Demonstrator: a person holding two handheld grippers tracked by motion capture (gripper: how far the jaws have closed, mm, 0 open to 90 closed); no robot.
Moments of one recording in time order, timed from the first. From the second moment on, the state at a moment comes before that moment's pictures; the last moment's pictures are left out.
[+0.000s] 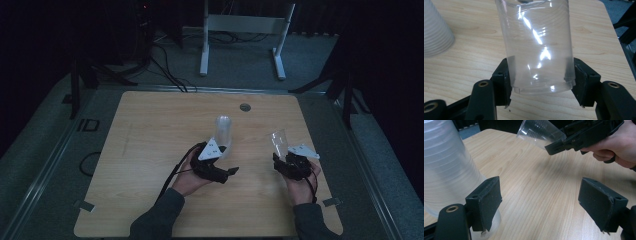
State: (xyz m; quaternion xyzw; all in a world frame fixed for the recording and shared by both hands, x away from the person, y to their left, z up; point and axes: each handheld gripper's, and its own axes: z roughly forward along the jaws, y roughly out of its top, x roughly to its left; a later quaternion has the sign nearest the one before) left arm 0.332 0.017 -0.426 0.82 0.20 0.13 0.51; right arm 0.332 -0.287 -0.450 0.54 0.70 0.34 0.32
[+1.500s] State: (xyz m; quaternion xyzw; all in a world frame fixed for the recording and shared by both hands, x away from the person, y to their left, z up) left arm 0.338 0.000 -0.421 0.81 0.21 0.12 0.53; right arm 0.311 -0.285 -0.448 0.53 0.60 0.42 0.43
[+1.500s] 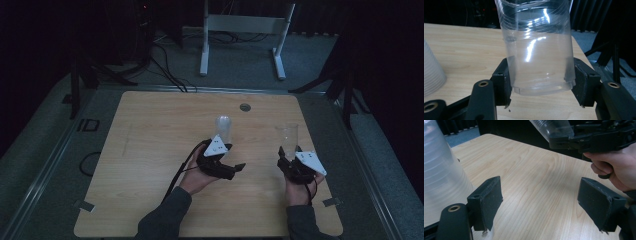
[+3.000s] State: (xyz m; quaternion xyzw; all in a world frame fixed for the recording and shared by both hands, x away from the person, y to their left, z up) left arm 0.362 -0.045 -0.401 0.79 0.26 0.08 0.54; right arm 0.303 -0.274 -0.445 0.51 0.59 0.43 0.46
